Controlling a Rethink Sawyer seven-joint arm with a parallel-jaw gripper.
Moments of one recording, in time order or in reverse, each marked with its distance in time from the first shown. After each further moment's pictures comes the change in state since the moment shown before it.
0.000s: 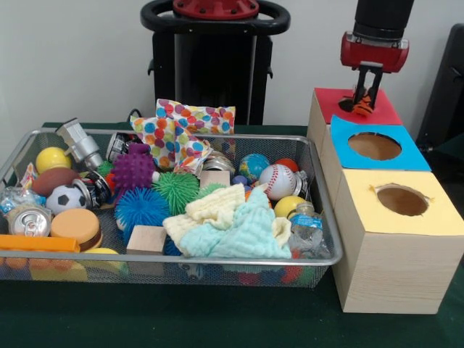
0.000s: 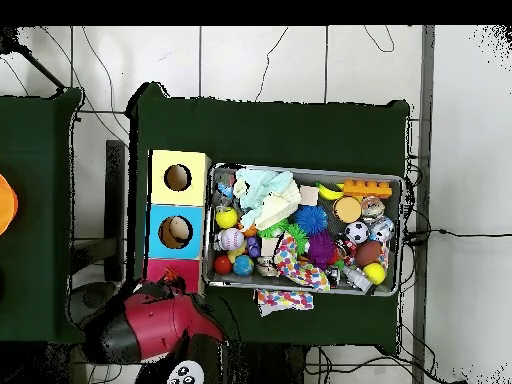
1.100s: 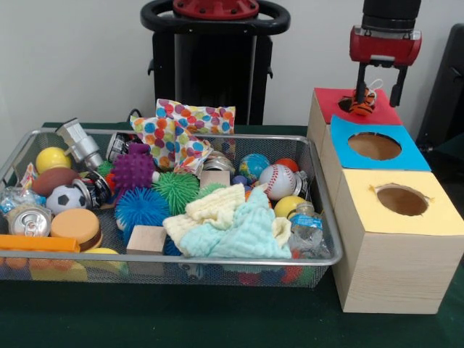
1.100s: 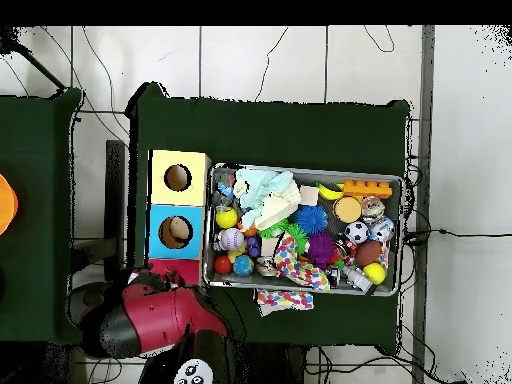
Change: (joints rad) arm -0.047 -0.046 0.042 -0.019 0.000 0.001 0.000
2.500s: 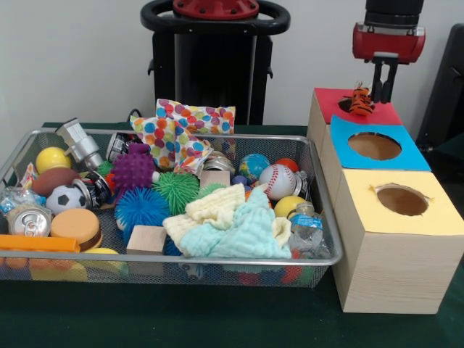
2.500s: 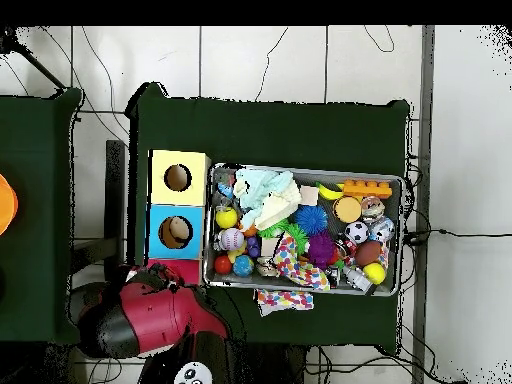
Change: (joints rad) arm 0.000 -0.017 0.000 -0.005 0.000 0.000 0.000
